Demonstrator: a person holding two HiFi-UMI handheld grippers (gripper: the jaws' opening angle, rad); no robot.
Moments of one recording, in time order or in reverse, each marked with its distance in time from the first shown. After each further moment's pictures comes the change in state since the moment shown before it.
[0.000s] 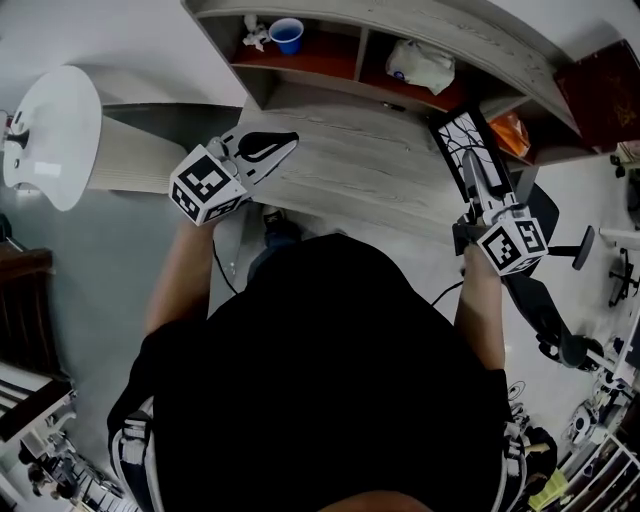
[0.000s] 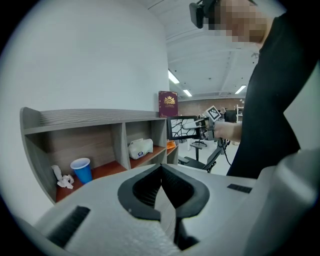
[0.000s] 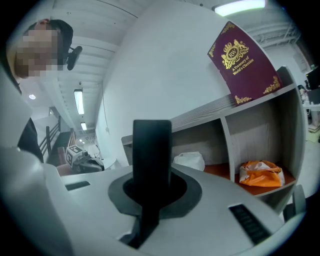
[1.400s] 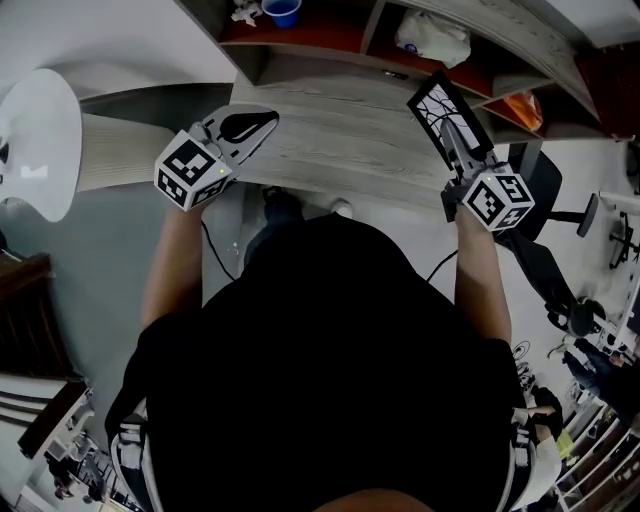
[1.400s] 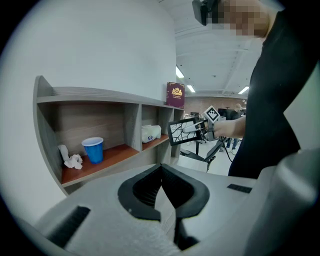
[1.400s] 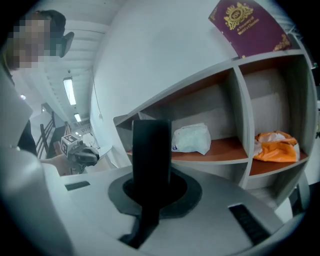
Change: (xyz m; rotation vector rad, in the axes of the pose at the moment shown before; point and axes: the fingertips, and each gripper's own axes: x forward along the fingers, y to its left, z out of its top) left arm -0.016 0.046 -0.061 -0.065 0.077 -0.014; right arm 0.067 -0.002 -0.076 0.044 0.178 -0.041
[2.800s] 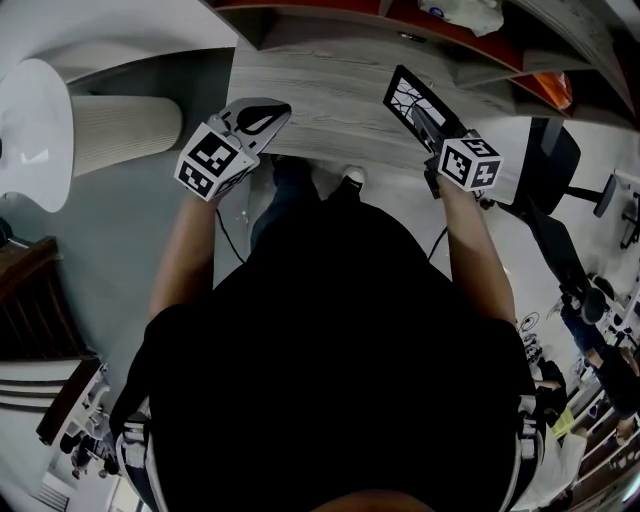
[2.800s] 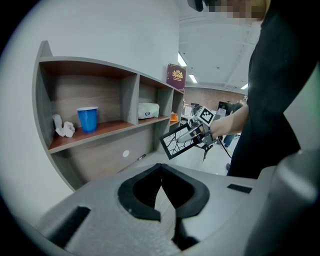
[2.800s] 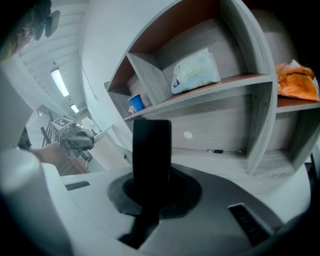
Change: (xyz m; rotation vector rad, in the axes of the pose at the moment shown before) left arm 0.022 -0.014 -0.085 -0.033 0.129 -0.029; right arm 0.067 0.002 -0.148 0.092 0.295 0.029
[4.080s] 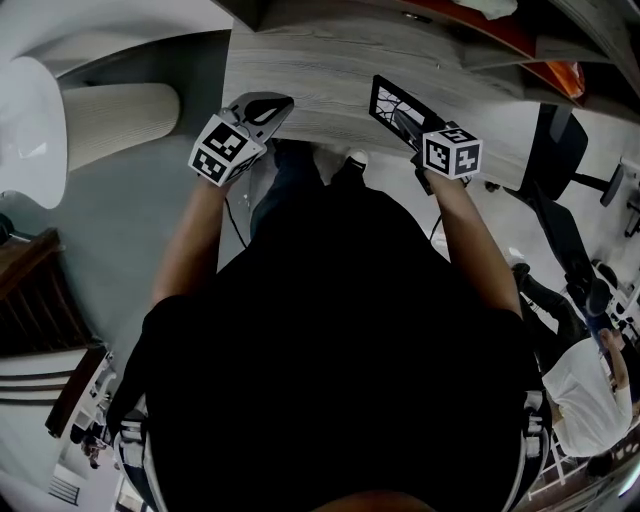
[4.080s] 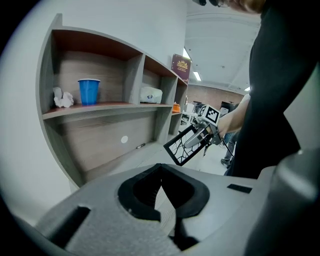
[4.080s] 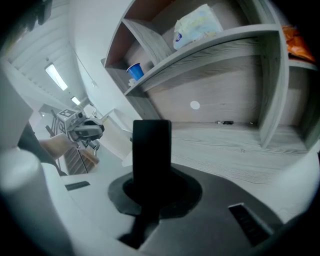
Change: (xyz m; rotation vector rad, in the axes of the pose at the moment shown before) left arm 0.032 0.001 -0.063 -0.069 0.043 -0.008; right arm 0.036 0.011 -0.085 0.035 0.212 0.062
